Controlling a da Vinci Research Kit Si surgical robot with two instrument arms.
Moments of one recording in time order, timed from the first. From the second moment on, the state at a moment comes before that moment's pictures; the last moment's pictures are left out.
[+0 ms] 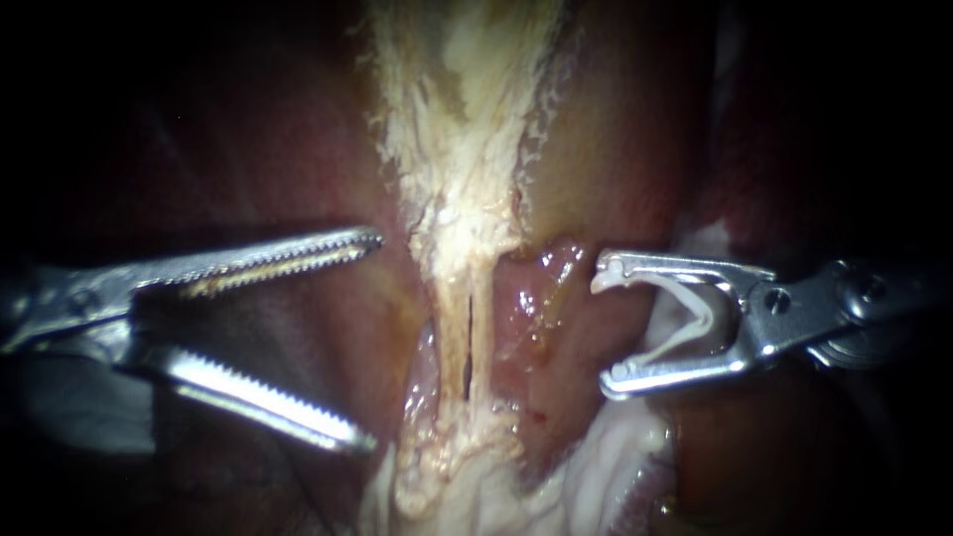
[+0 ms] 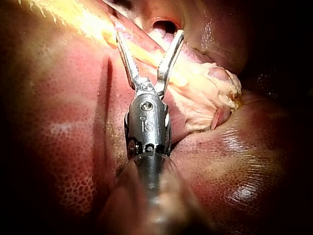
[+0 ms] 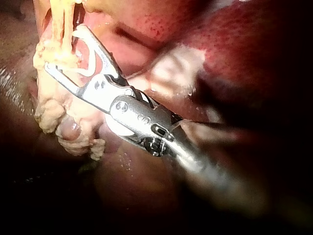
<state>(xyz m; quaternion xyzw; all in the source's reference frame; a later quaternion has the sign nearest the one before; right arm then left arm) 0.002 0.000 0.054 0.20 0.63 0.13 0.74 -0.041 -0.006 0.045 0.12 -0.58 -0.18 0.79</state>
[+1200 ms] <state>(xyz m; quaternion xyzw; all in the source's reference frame) 0.002 0.000 0.054 0.20 0.63 0.13 0.74 -0.044 -0.002 0.049 0.13 -0.45 -0.43 0.77</state>
